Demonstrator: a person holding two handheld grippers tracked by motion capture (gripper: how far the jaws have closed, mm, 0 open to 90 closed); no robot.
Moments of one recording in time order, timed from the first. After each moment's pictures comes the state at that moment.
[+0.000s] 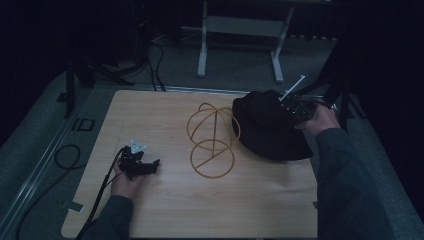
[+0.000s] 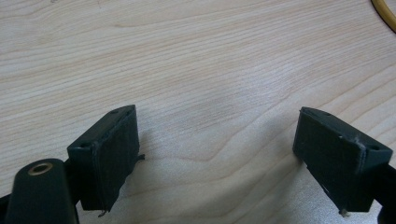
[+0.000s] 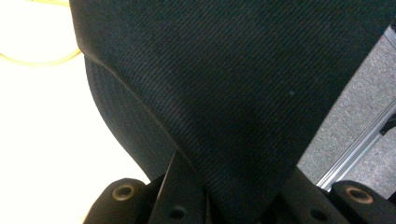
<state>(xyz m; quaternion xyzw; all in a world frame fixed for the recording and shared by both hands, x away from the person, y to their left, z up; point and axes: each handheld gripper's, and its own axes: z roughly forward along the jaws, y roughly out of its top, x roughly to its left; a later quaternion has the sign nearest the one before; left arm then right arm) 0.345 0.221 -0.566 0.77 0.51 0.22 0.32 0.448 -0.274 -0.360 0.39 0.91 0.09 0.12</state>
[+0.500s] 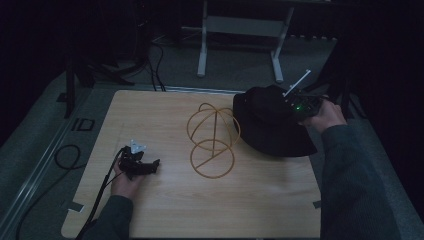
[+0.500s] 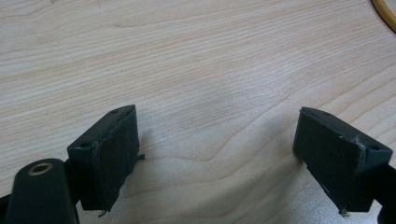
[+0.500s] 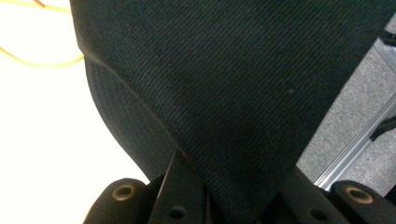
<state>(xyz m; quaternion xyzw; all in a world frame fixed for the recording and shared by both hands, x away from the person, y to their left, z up) 0.345 0.221 -0.566 0.77 0.52 0.22 0.32 0.443 -0.278 -0.338 0.38 0.91 0.10 0.13</state>
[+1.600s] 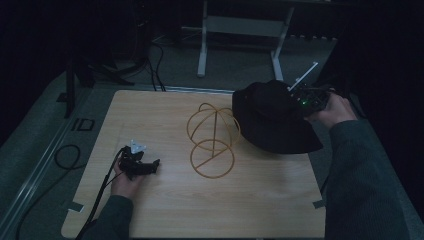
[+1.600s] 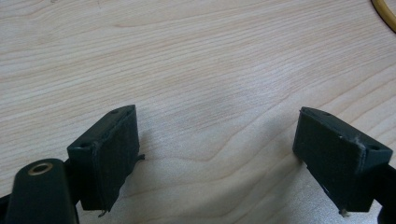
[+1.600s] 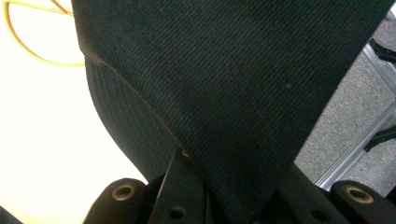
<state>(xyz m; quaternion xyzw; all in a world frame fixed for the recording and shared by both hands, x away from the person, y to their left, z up) 0.345 0.221 -0.566 0.77 0.52 0.22 0.32 0.436 -0.282 -0.310 0.36 0.92 0.11 0.13</state>
